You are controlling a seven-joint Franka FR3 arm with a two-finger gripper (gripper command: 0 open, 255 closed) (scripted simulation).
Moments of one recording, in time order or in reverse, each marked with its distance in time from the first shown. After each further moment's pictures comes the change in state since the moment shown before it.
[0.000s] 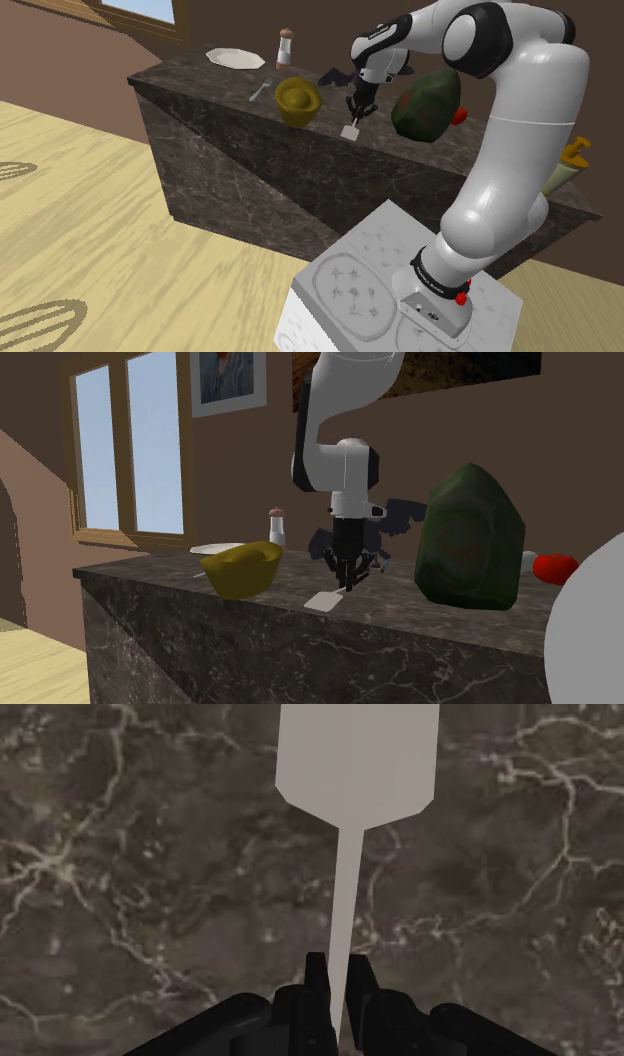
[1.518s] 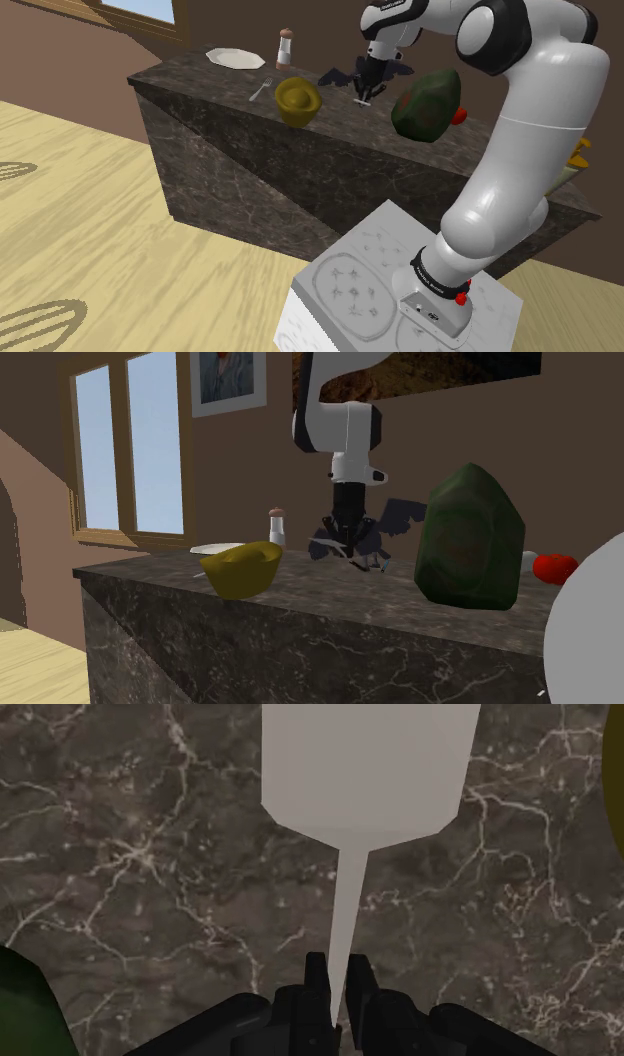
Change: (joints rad) arm 0.005 -0.077 -0.014 0.109 -0.034 -0.187 0.027
